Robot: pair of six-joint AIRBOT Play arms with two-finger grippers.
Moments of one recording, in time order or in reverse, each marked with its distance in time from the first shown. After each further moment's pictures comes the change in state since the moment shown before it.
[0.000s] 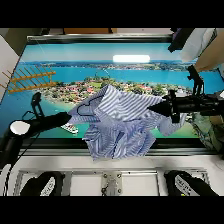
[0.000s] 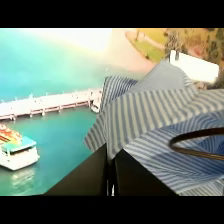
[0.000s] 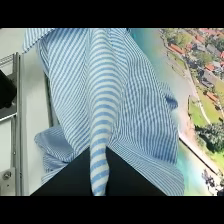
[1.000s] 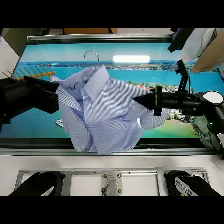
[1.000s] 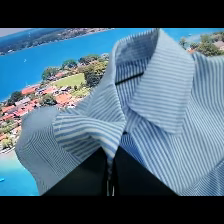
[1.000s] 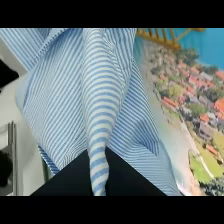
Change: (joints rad) left arm -0.761 -0.005 0.880 0.900 -0.427 -0.386; right arm 0.199 0.003 -0.062 0.287 -0.312 0.048
